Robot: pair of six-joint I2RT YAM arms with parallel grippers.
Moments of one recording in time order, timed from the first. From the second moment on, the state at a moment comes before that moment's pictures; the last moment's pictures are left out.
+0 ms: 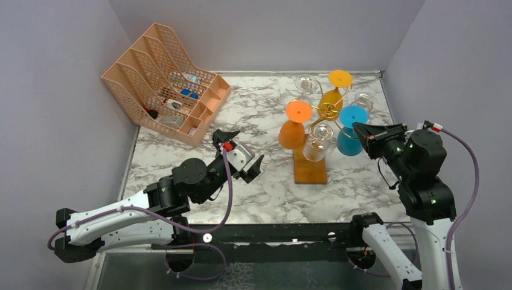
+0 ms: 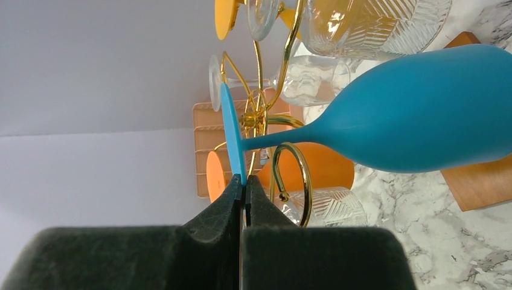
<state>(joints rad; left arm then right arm) -1.26 0.75 0.87 -0.10 -0.51 0.30 0.14 0.64 1.12 -0.74 -0.01 1.29</state>
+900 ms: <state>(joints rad) -1.26 0.73 0.83 -0.11 -0.54 0.31 0.14 0.62 1.13 -0.79 -0.08 1.27</state>
